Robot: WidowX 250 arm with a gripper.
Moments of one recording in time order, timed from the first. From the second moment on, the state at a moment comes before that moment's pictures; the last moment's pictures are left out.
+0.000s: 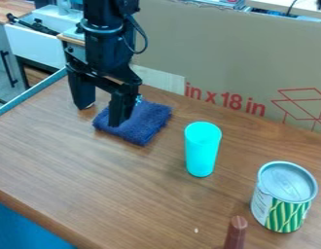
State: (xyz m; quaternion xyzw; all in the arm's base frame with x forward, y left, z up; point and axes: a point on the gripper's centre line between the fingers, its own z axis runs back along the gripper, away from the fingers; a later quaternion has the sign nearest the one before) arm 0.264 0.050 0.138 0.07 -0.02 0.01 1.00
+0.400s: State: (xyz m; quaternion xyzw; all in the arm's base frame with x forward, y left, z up) arm 0.284 0.031 0.130 0.02 -0.01 0.00 1.00
